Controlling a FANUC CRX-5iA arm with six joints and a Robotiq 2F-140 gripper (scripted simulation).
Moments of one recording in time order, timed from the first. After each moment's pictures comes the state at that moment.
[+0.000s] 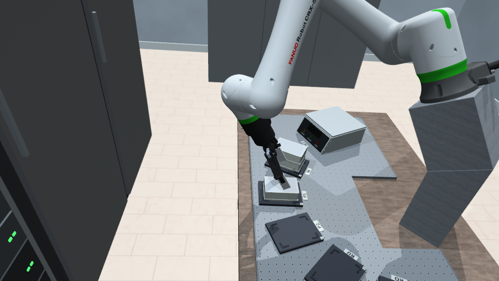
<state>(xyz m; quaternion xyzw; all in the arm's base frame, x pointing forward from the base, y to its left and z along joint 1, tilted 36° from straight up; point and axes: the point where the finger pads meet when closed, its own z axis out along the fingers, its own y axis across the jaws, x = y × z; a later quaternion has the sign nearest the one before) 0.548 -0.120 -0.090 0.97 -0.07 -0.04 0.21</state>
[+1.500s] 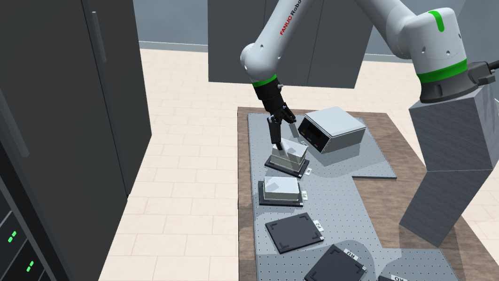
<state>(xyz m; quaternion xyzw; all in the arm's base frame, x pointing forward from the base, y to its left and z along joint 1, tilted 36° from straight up) 0.491 -0.236 -0.030 0.96 -0.26 0.01 0.10</state>
